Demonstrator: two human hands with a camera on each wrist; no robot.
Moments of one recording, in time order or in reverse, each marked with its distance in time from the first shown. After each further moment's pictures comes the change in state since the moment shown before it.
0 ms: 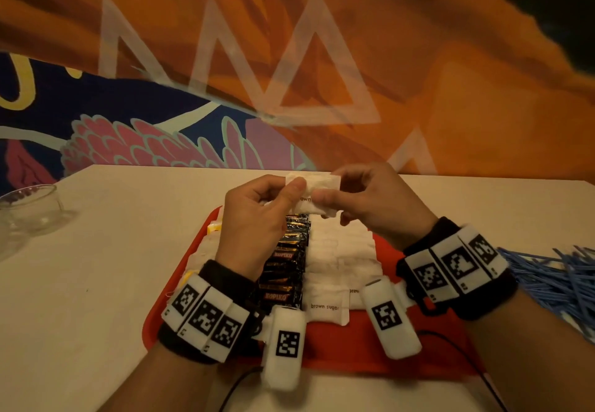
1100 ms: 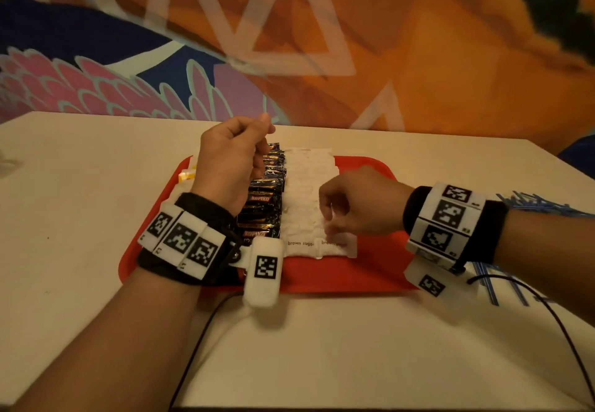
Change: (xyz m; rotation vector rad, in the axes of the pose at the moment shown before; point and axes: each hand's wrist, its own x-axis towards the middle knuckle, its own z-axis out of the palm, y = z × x) left_hand 0.004 -0.002 -0.003 -0.186 0.001 -0.299; right_hand -0.045 0.017 -0.008 -1.027 -0.405 0.210
